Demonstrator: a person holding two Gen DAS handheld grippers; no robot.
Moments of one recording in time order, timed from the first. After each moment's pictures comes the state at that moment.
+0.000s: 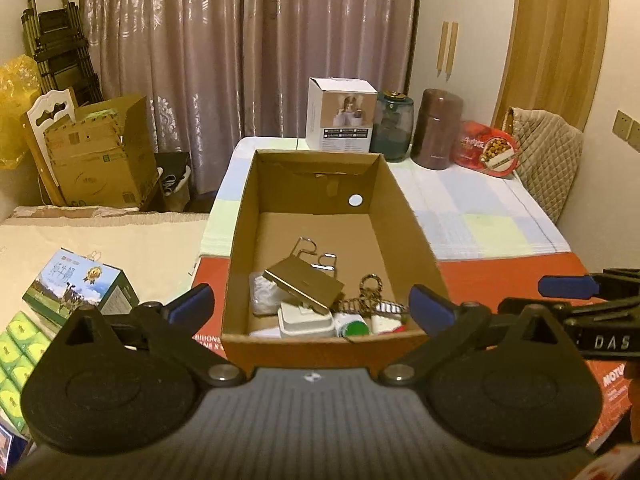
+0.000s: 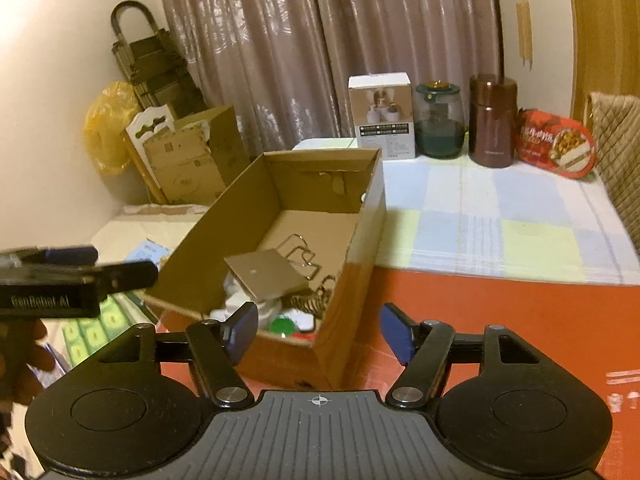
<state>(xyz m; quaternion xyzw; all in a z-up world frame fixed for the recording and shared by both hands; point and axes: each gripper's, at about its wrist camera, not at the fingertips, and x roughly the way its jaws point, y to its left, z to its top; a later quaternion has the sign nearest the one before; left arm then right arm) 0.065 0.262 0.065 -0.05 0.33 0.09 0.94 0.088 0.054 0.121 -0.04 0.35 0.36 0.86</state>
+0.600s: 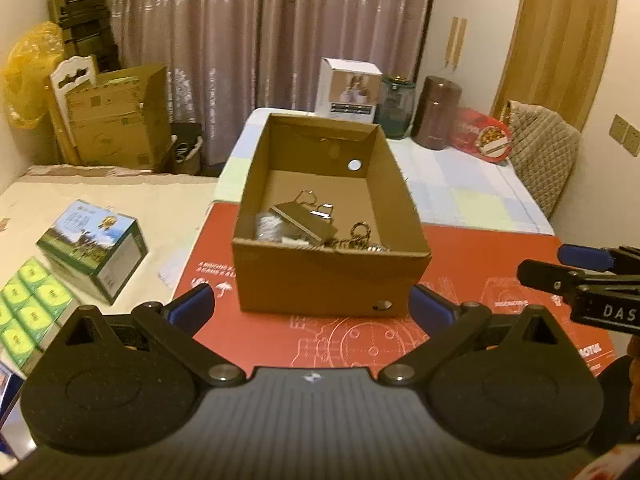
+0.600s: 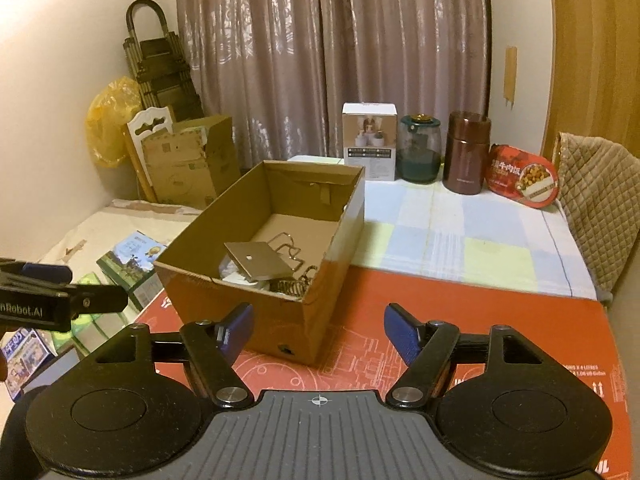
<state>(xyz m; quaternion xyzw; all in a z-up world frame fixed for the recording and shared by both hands) -0.017 0.237 0.068 -0.08 0.35 0.11 0.93 0.026 0.017 0.134 -0.07 0.31 0.35 0.88</state>
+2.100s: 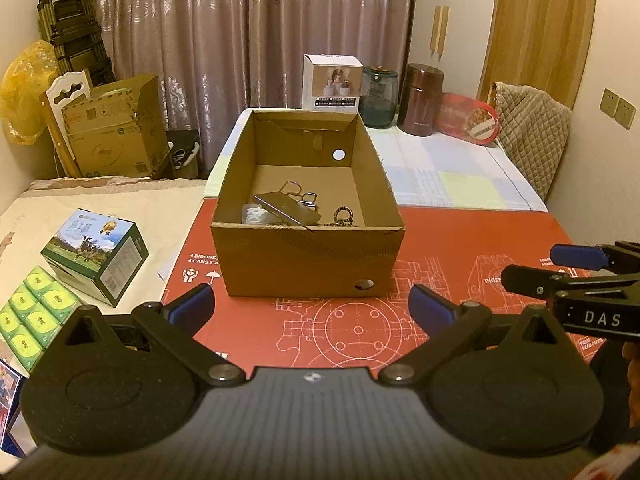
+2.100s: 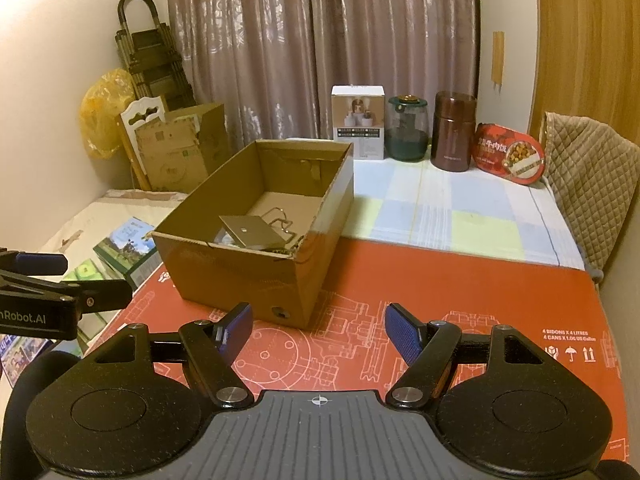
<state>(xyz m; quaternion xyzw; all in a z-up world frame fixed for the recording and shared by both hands) -0.032 0.199 0.065 -0.05 0.35 0.10 0.93 0.008 -0.006 0.120 -0.07 0.33 0.34 0.88</state>
